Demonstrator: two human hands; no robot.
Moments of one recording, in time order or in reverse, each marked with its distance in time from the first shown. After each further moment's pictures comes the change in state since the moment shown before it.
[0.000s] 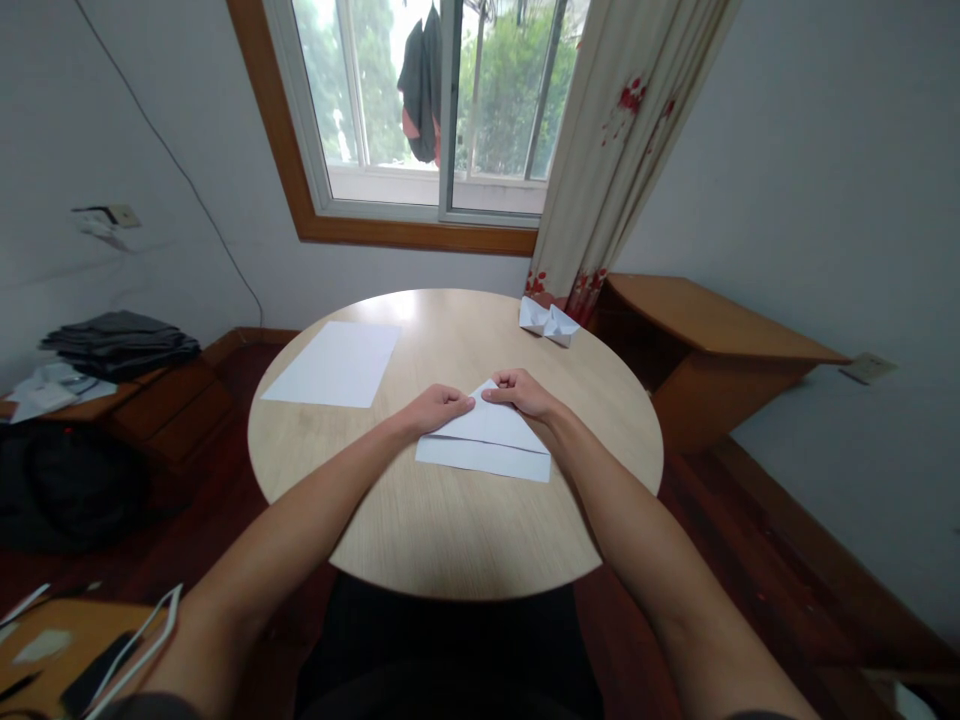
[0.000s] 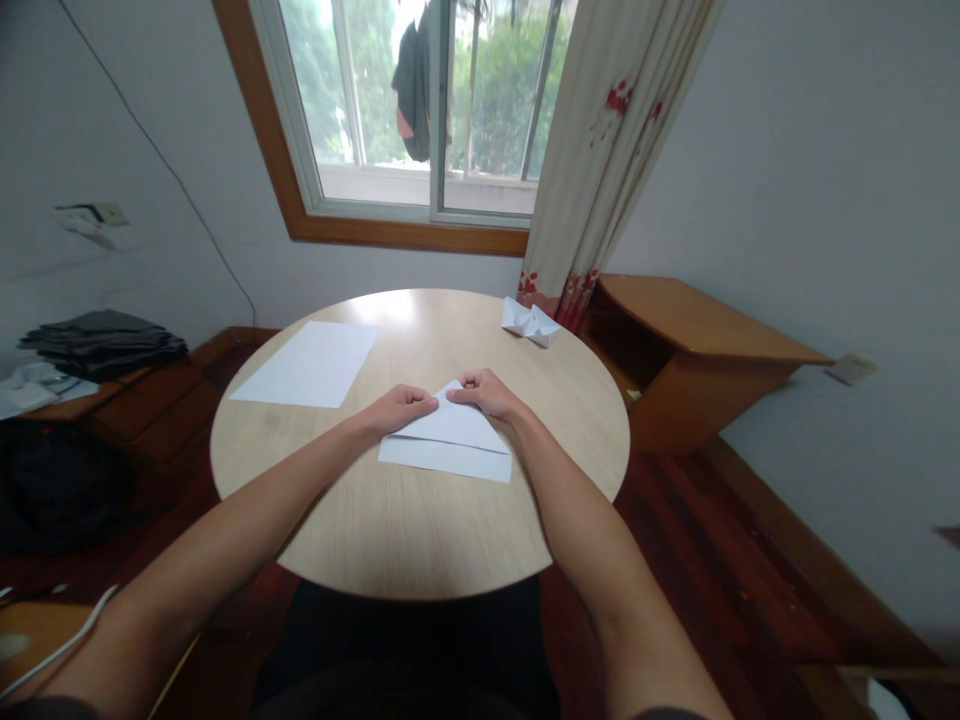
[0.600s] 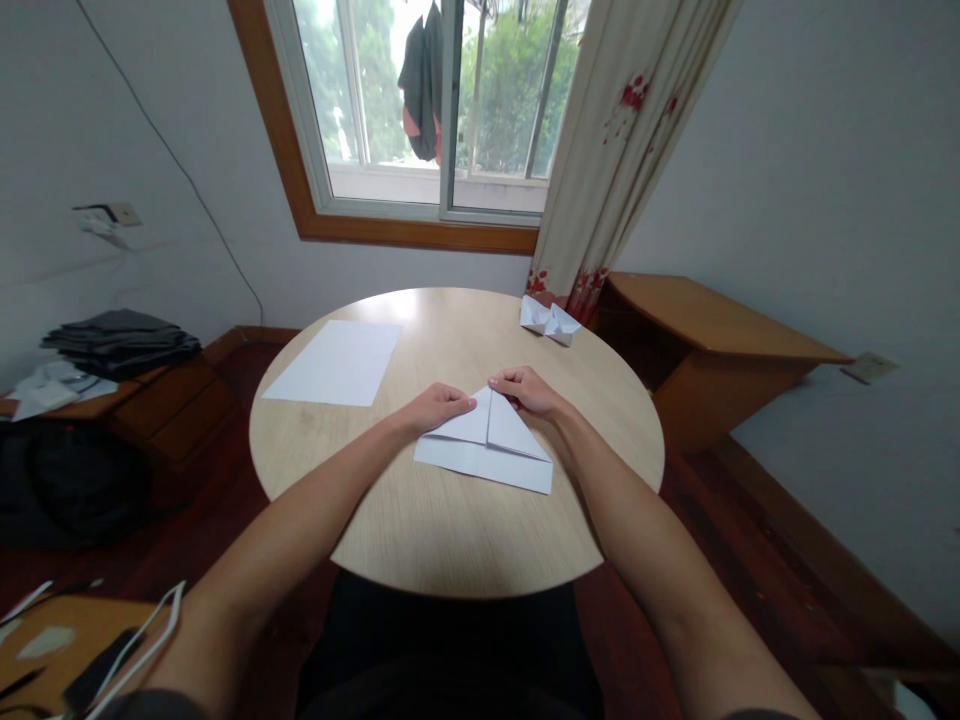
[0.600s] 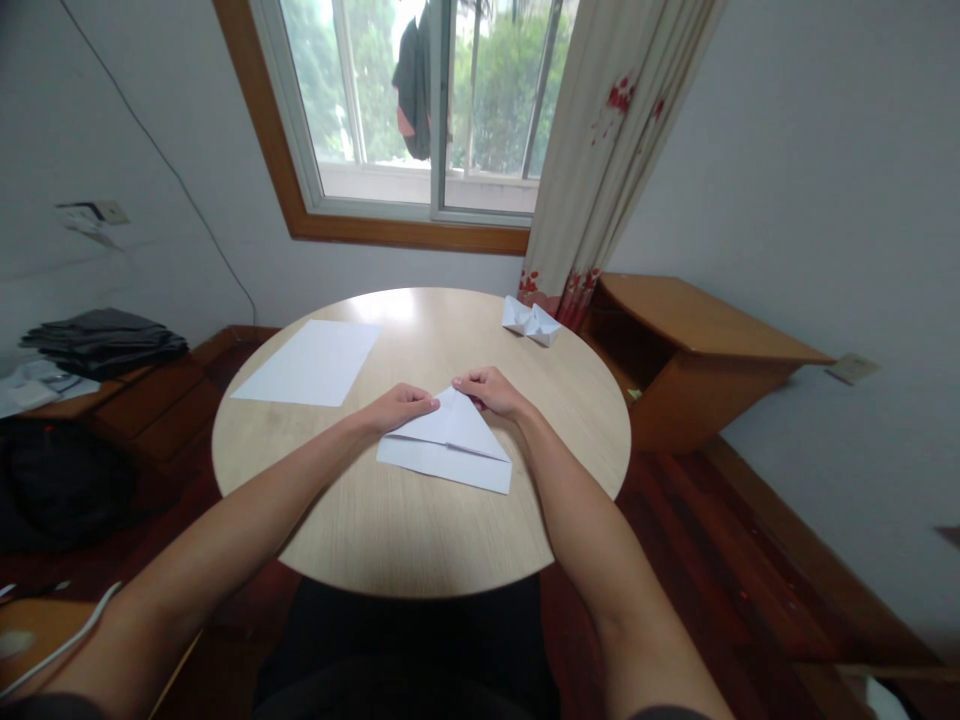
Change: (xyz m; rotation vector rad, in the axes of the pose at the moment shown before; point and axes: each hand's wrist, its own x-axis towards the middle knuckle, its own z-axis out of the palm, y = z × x) left_hand -0.005 0.009 0.000 -0.095 -0.062 -0.046; right_hand -0.004 -0.006 -0.002 -0.093 -0.023 -0.054
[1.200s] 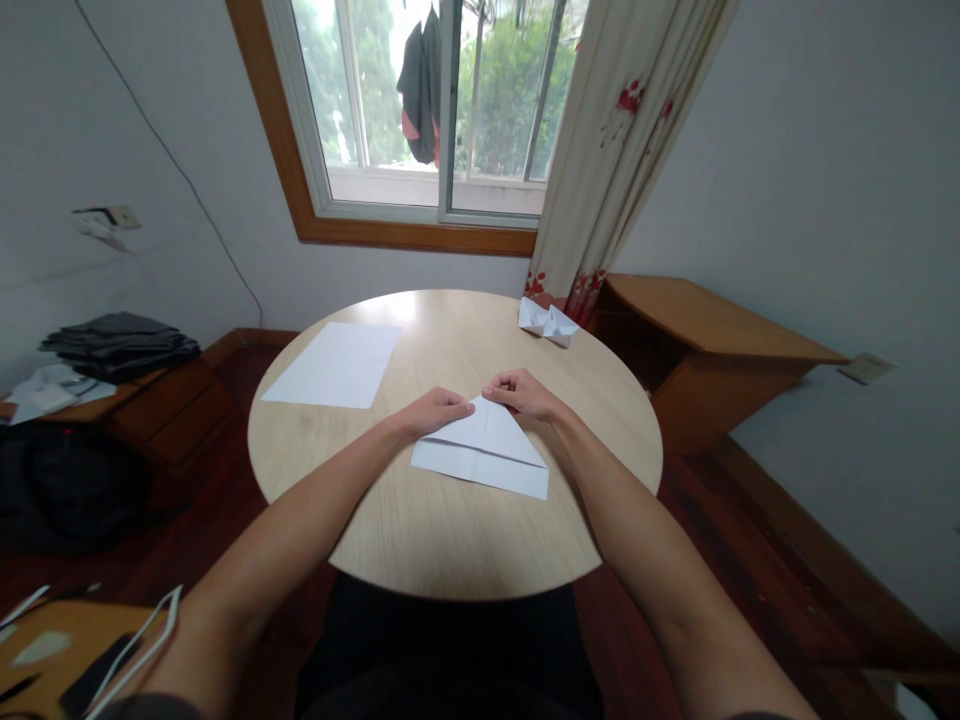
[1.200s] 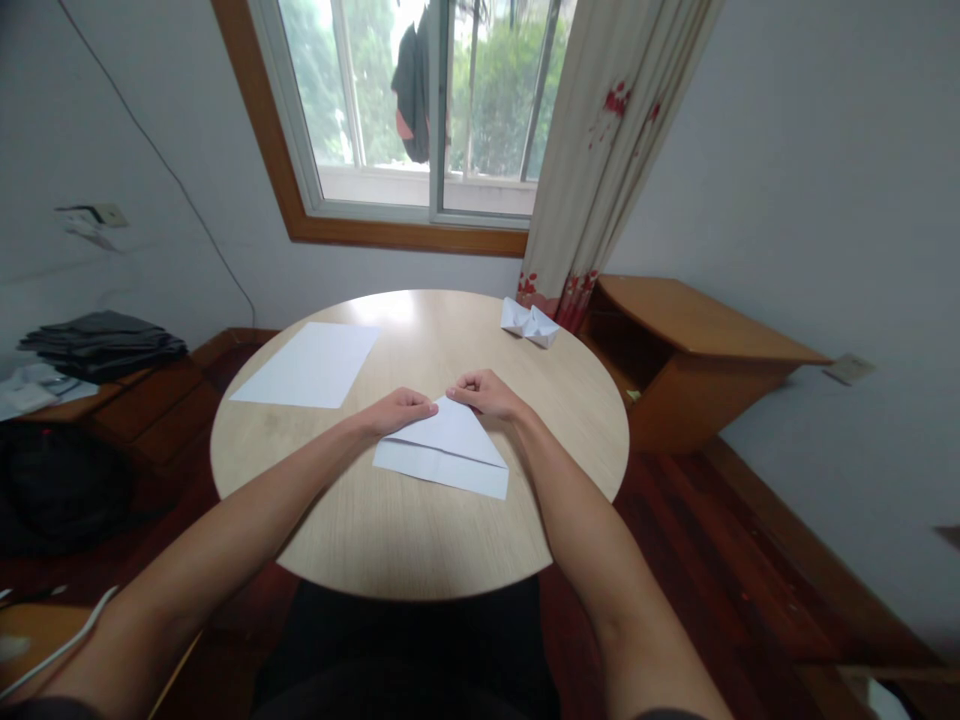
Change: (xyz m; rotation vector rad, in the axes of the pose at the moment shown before) left_hand -0.001 -0.001 -0.001 -0.024 -0.045 -0.029; right_hand -0.002 -0.001 -0.001 -0.109 -0.027 -0.029
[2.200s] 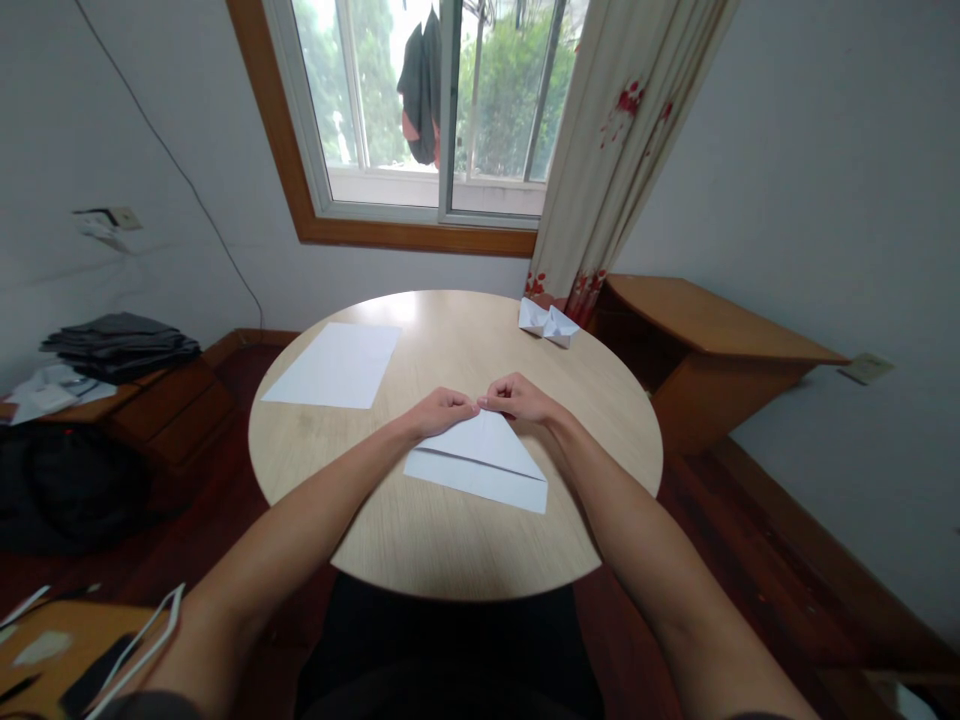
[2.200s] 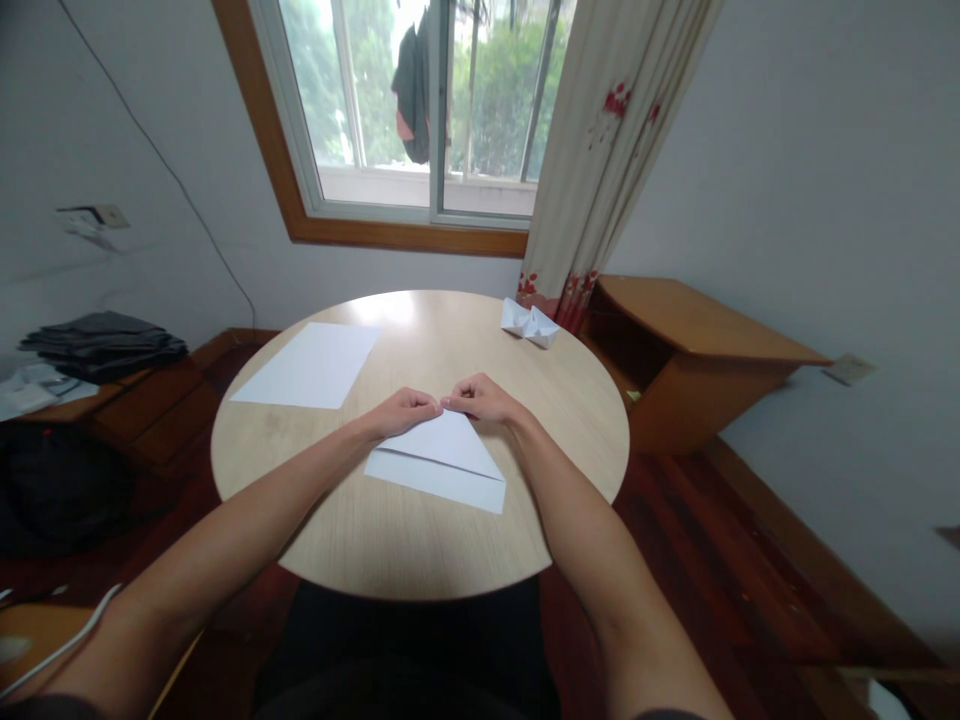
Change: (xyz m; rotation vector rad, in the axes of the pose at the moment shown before) left_hand 0.003 0.003 0.005 0.114 0.052 0.112; right_hand -0.005 -0.008 0.005 -0.111 -0.123 -0.062
